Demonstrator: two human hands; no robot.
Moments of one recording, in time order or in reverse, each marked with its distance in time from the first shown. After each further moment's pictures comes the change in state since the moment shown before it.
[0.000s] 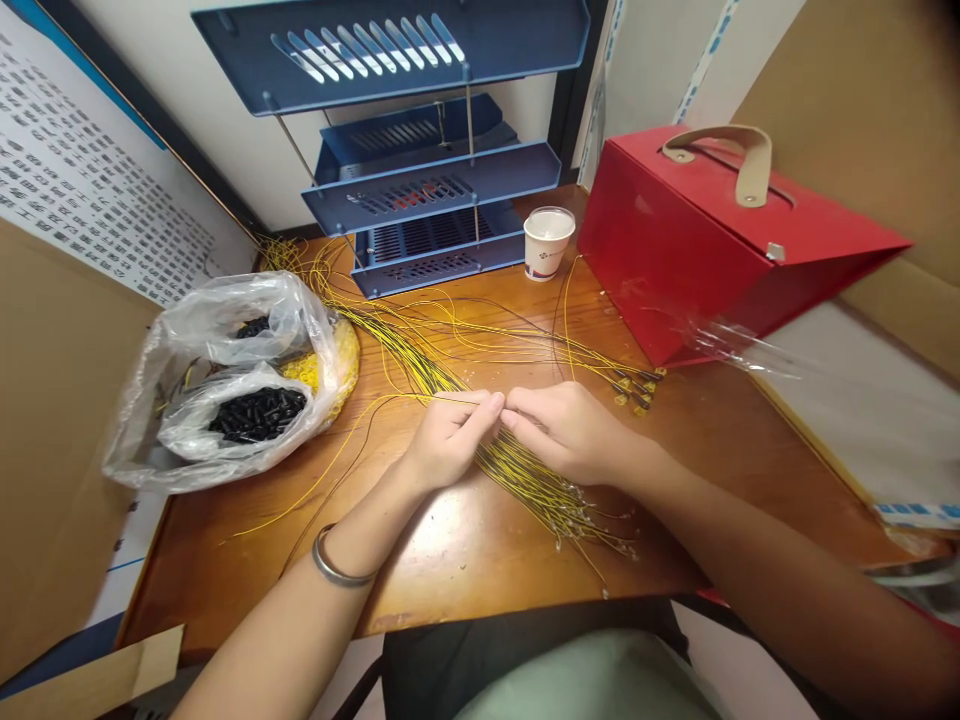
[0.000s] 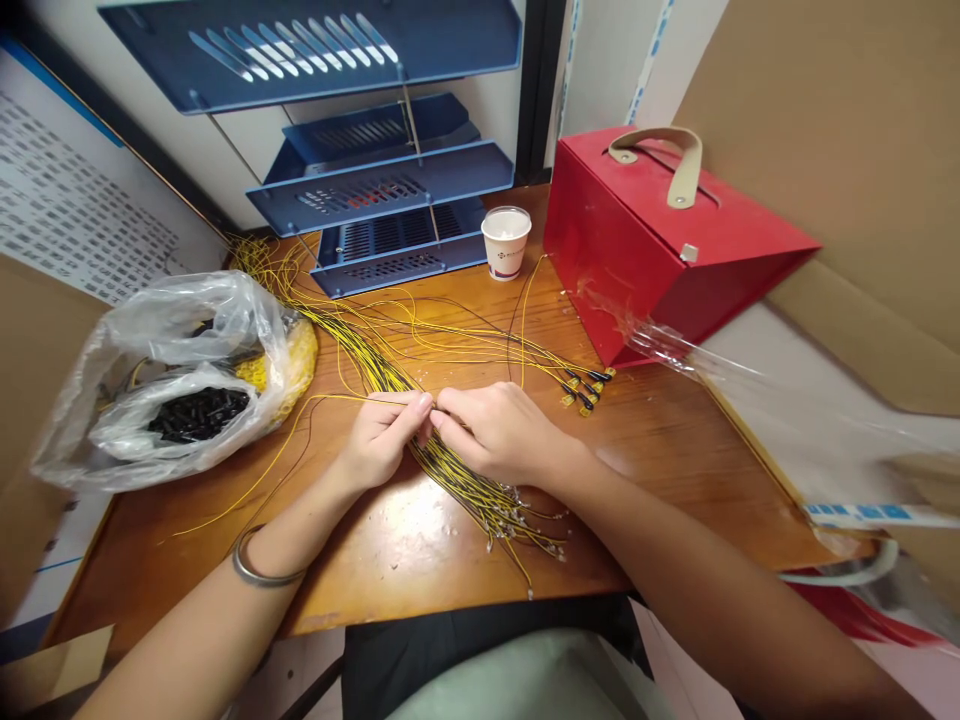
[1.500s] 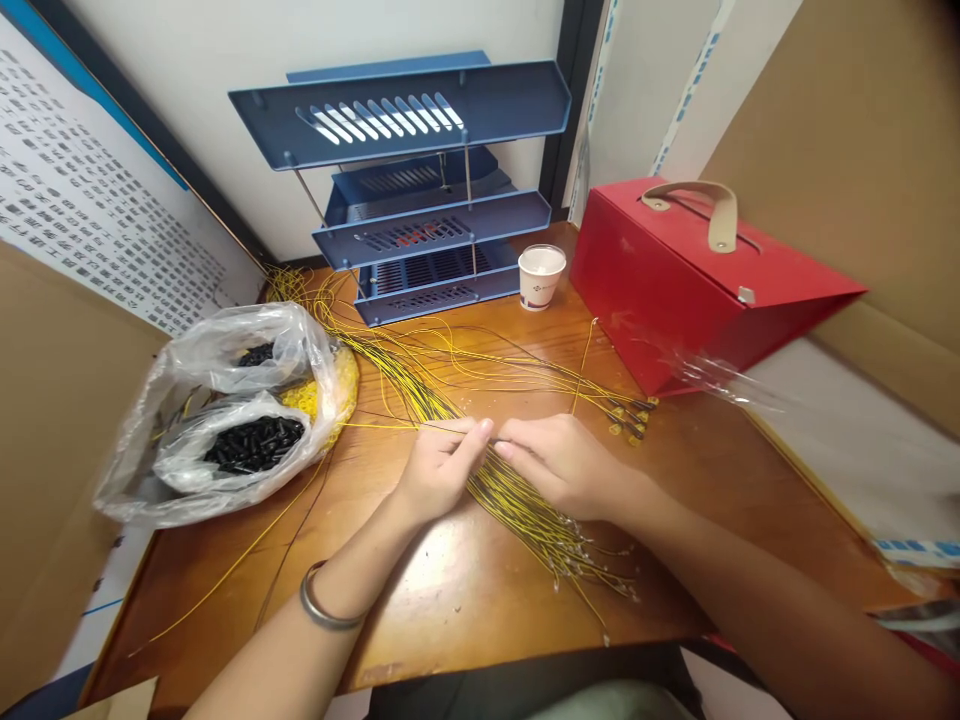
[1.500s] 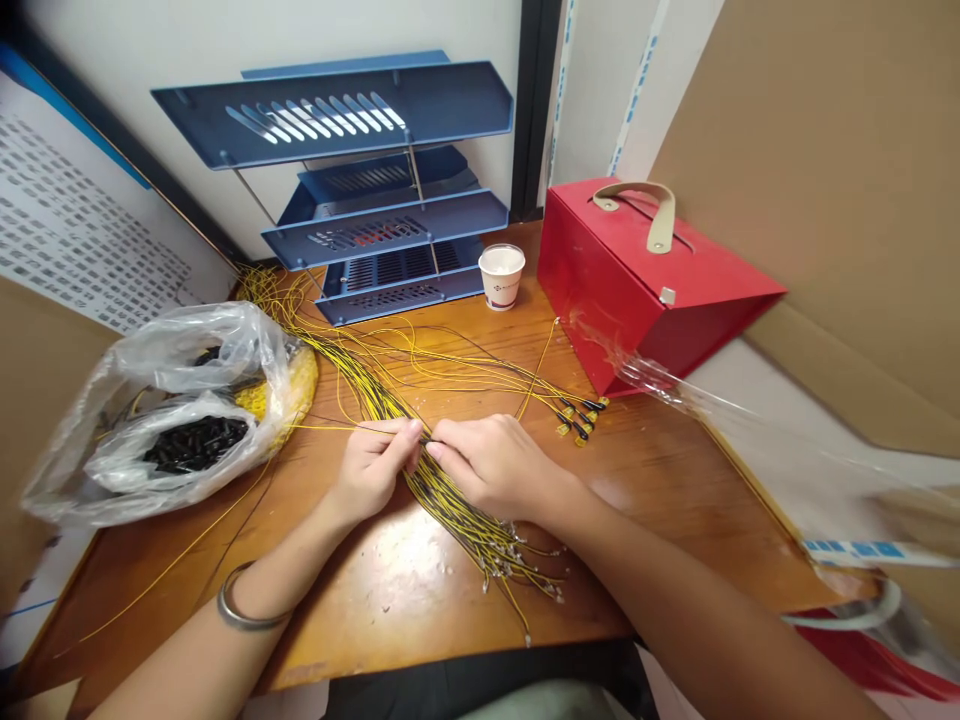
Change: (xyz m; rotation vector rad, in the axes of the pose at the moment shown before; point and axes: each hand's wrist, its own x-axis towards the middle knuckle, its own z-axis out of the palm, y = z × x) left_hand -0.003 -0.003 -0.001 0.013 0.089 -0.022; right_hand -0.001 0.002 0.004 0.076 -0.041 0.027
